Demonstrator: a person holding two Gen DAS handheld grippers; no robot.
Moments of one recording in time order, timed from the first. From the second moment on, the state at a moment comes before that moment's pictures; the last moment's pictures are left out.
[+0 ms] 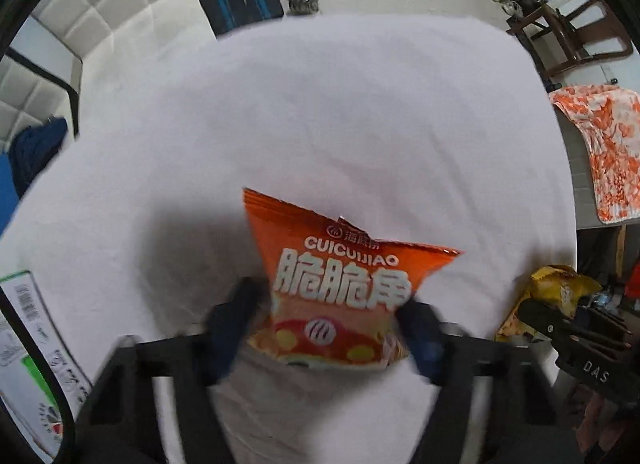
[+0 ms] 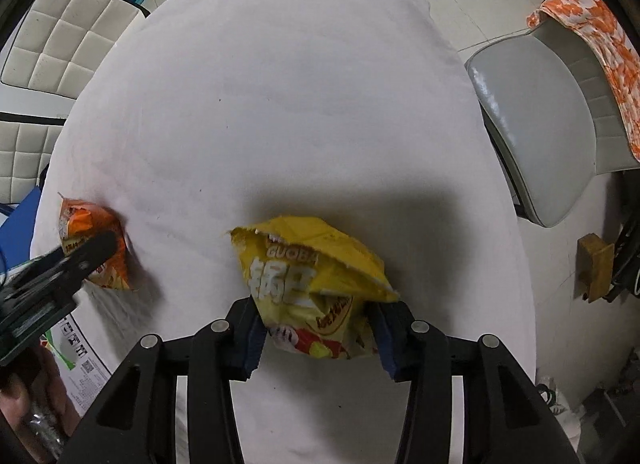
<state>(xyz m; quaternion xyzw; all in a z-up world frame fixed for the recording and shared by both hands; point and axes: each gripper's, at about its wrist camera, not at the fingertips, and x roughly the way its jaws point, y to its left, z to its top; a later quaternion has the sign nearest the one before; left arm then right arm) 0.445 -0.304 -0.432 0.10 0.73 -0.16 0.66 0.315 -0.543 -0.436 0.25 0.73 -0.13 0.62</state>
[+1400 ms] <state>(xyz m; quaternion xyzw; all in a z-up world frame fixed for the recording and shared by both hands) 0.304 -0.210 -0.428 0.03 0.72 -0.06 0.69 0.244 -0.392 -0.434 0.08 0.76 -0.07 0.64</state>
